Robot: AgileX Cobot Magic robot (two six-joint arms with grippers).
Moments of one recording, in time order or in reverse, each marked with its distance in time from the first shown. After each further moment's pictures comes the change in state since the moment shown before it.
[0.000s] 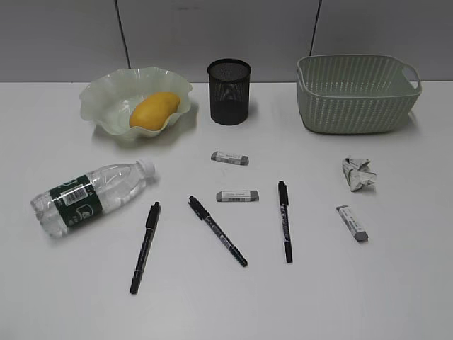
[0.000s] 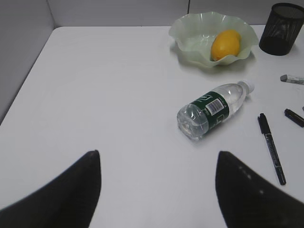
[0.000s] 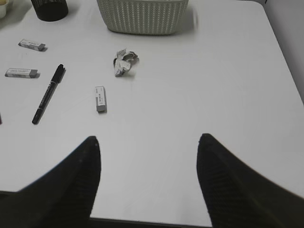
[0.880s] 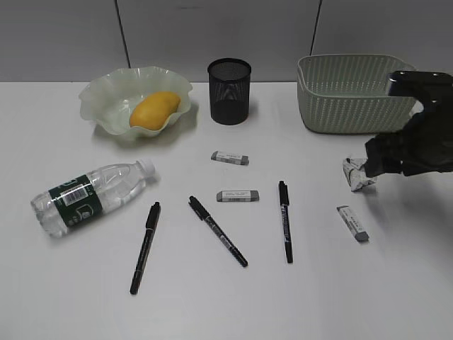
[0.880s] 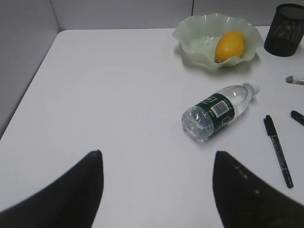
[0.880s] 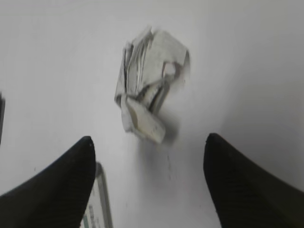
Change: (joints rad) left arm 0.000 0.000 0.000 0.017 -0.008 0.002; right arm 0.000 1.726 -0.394 0.229 -0.652 -0.153
